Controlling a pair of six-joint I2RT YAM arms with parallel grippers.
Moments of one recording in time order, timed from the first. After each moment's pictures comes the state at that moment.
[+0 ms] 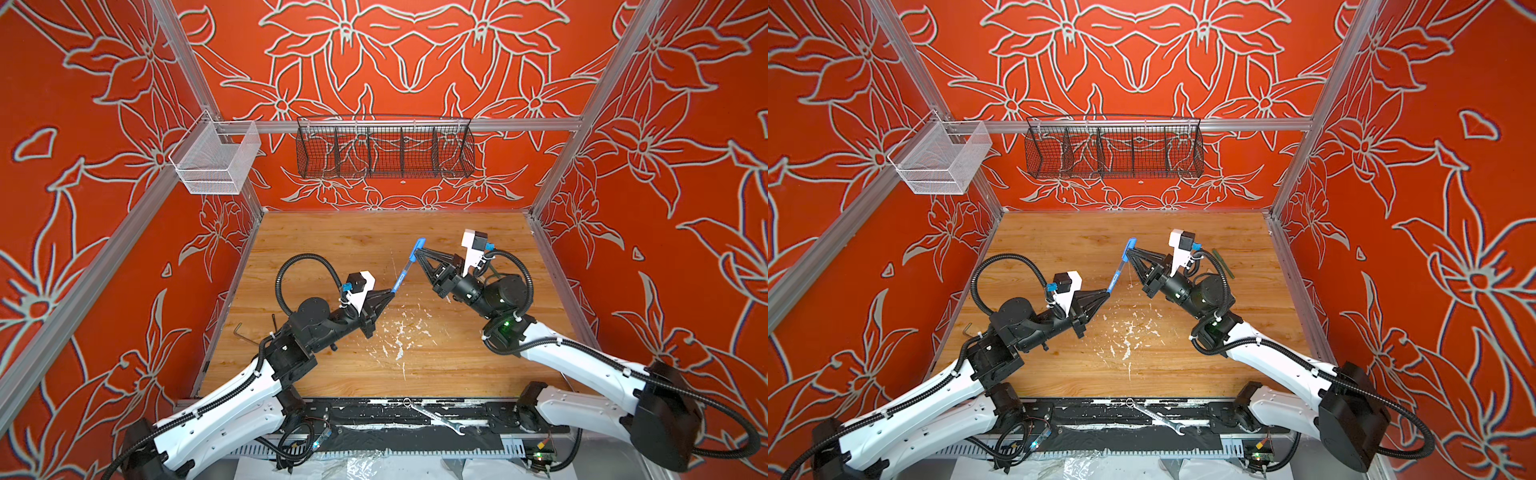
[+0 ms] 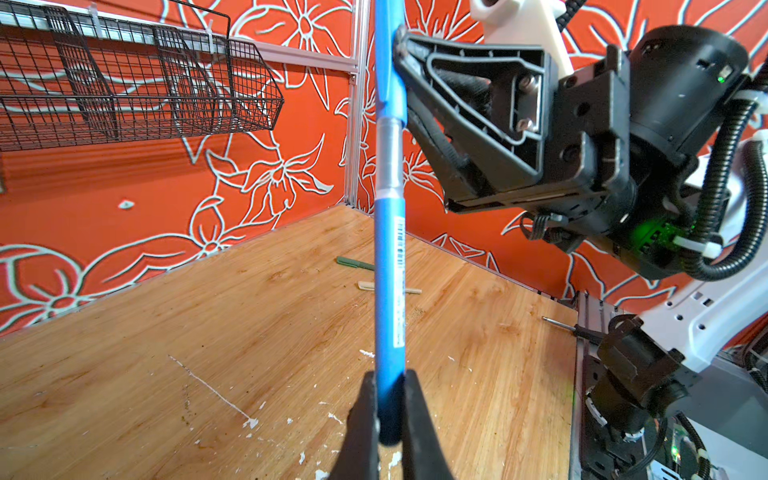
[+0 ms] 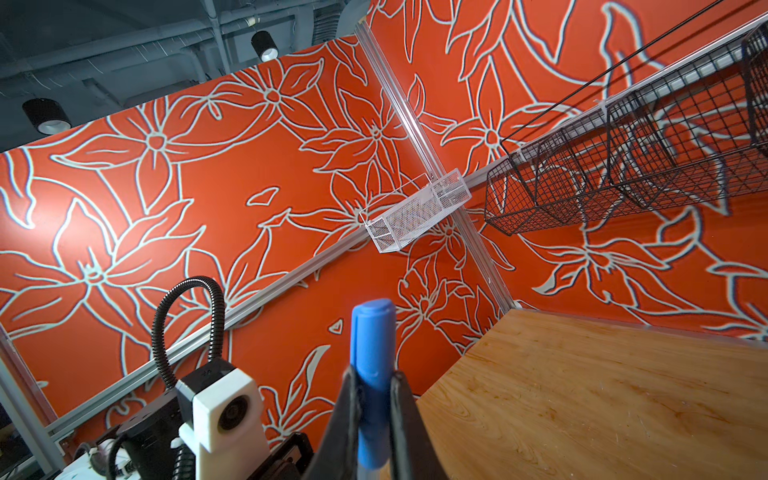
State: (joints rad) left arm -0.74 0.75 0.57 0.17 0.18 -0.11; right arm 0.75 1.13 0.68 0.84 -0.24 0.67
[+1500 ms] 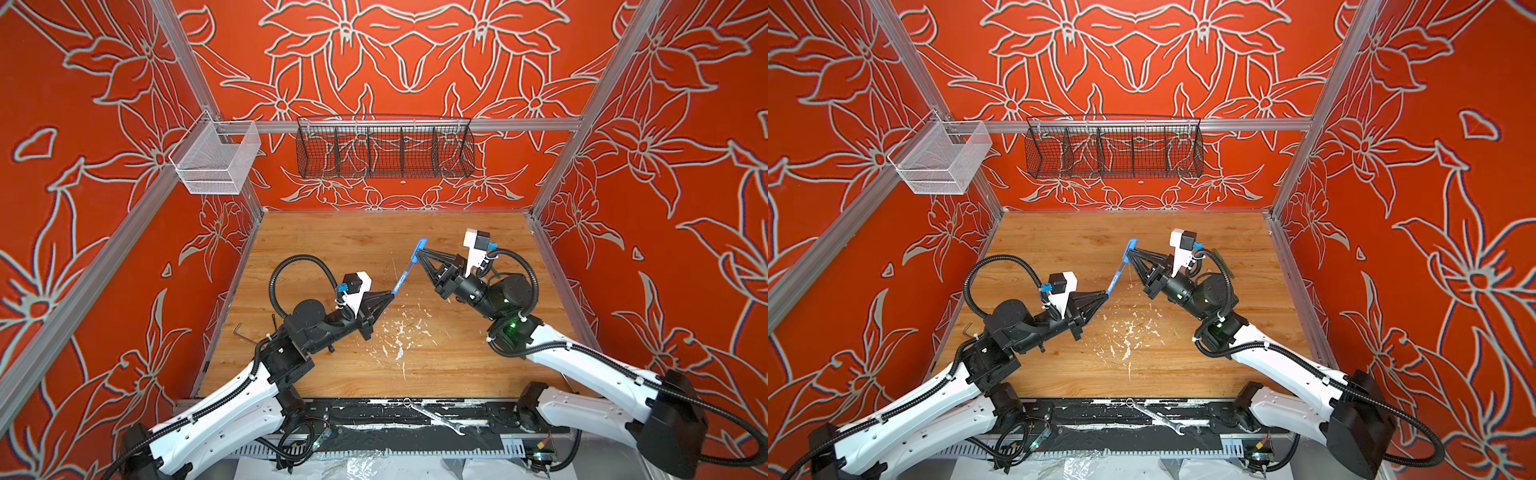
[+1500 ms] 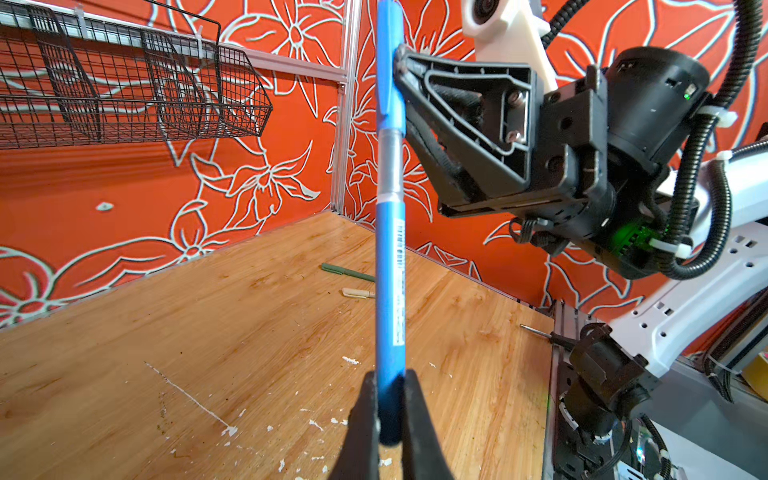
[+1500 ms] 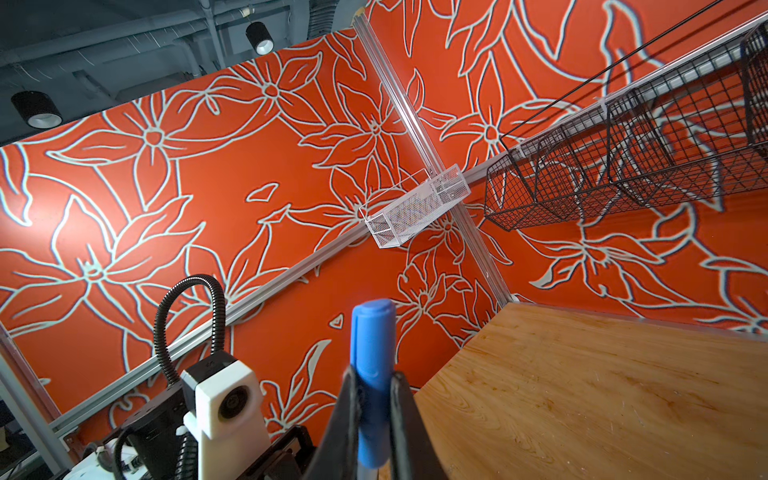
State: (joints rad) left arm -0.74 0.72 0.57 0.17 0.19 -0.15; right arm 0.76 1.07 0.70 0.73 -0.23 0.66
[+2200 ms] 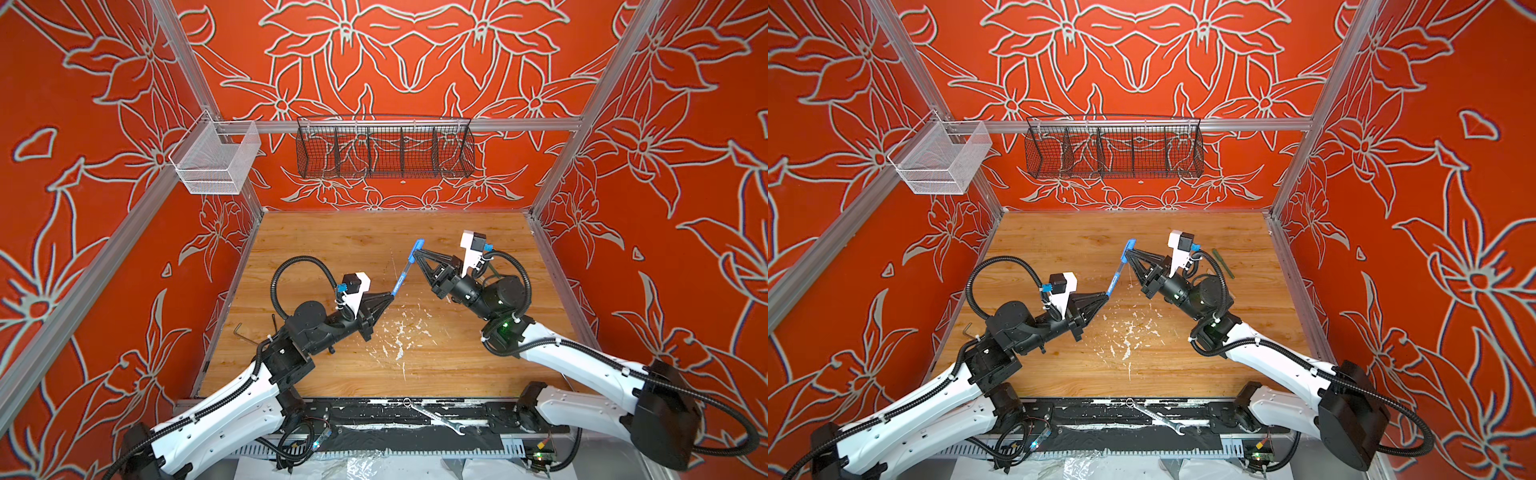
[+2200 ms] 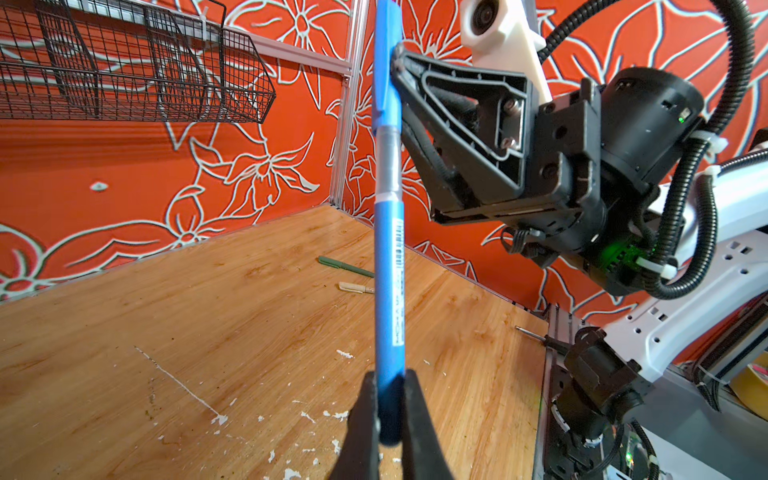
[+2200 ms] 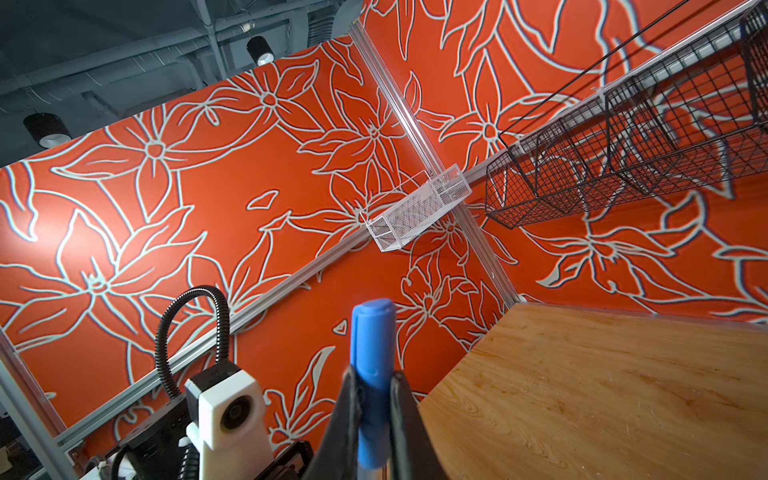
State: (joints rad) left arm -0.74 0.72 0.54 0.19 0.21 -0.20; right arm 0.77 1.12 0.68 0.82 -0.21 0.71
